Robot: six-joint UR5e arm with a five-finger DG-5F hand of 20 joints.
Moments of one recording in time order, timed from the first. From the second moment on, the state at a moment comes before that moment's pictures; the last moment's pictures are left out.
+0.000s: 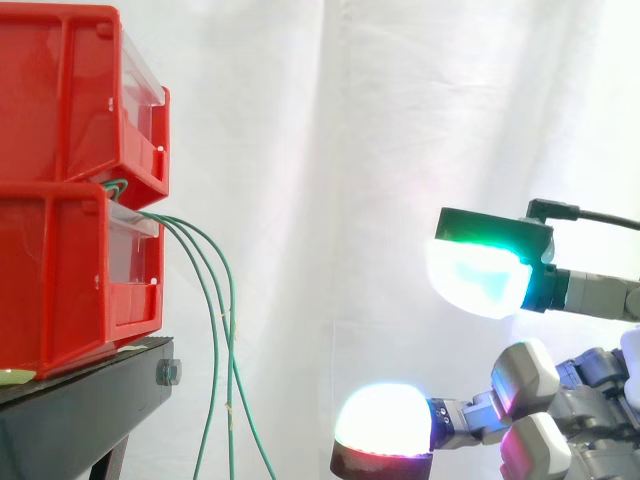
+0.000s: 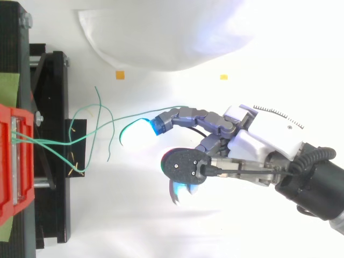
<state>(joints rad) 0.38 -2.28 -1.26 -3.15 -0.71 0.71</state>
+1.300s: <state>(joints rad) 0.38 -2.28 -1.26 -3.15 -0.71 0.71</state>
